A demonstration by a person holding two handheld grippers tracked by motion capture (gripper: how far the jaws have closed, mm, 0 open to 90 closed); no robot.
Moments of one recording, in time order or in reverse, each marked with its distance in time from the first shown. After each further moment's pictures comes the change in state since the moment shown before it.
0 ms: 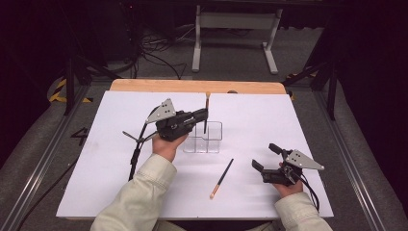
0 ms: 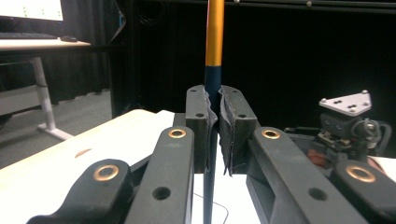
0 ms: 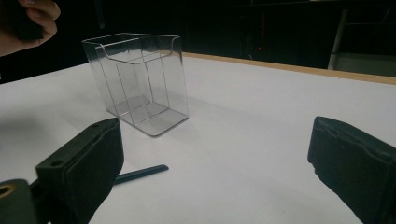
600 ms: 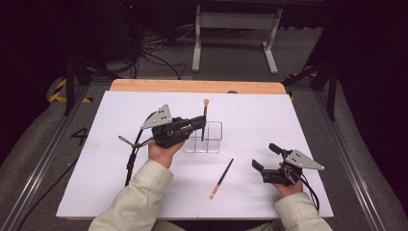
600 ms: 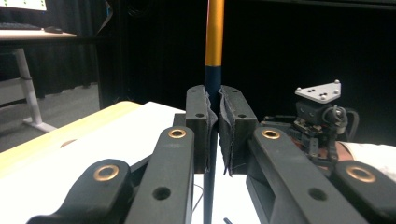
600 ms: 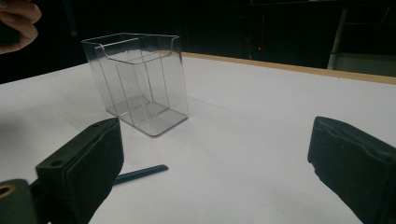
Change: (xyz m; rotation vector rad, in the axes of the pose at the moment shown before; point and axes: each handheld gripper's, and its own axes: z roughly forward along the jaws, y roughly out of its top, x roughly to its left) left arm -0.013 -0.002 -0.014 0.019 -0.051 -0.017; right arm 0.000 0.000 0.000 0.000 -0.002 0.000
